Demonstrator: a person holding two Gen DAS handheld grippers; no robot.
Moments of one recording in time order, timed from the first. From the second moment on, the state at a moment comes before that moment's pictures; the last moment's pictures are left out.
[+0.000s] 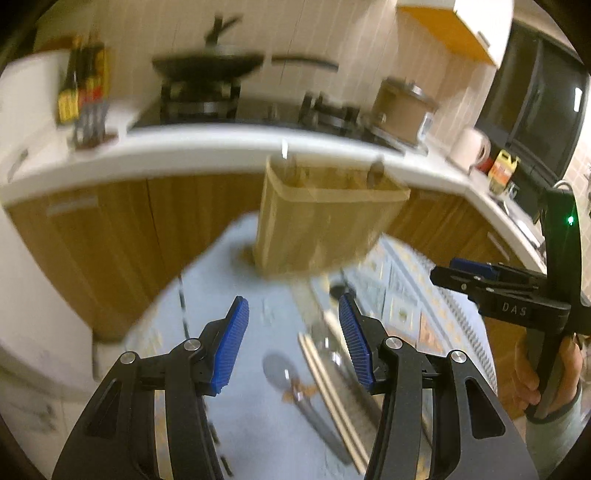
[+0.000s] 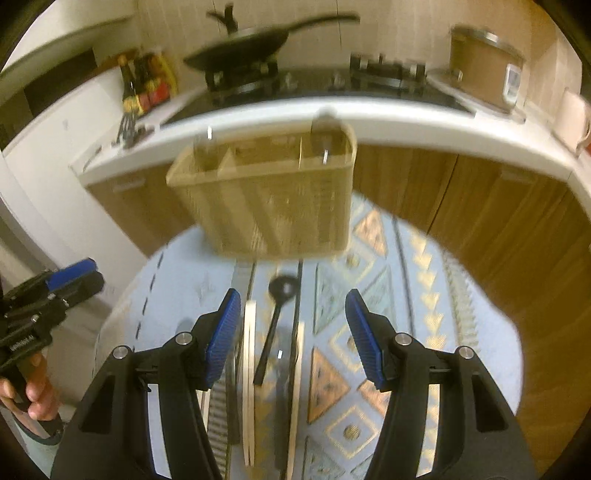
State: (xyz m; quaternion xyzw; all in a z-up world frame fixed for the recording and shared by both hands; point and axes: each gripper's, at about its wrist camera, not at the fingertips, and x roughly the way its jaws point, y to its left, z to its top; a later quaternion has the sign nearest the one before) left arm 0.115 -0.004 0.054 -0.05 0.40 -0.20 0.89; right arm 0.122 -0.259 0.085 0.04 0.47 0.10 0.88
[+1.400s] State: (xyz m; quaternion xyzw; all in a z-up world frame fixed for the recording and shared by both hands) left arm 0.113 -0.052 -0.059 0.05 0.50 -0.14 0.85; right arm 0.137 -0.199 -0.029 -0.04 0.57 0.09 0.82
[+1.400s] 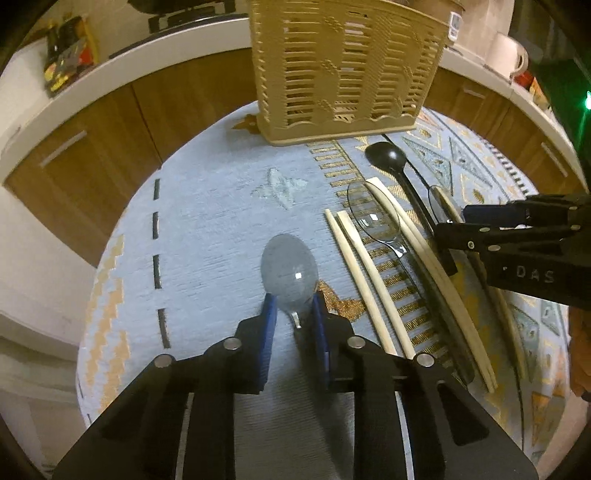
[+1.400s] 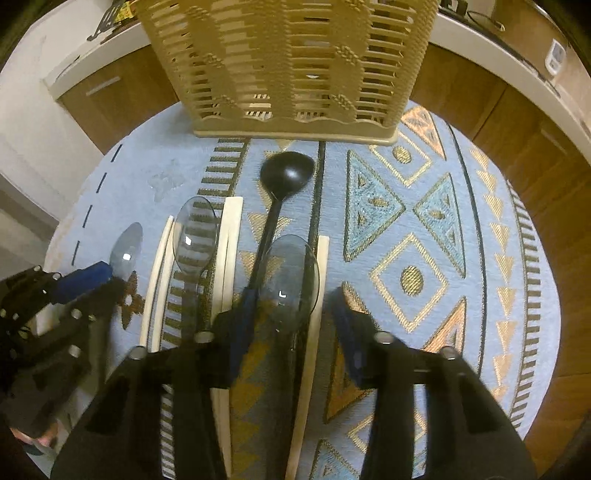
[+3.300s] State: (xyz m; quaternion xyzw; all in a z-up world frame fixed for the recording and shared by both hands) left arm 0.106 -0.050 -0.037 -0.01 0.48 -0.20 0.86; right arm 0.102 -0.272 0.010 0.02 0.50 0.14 0.85
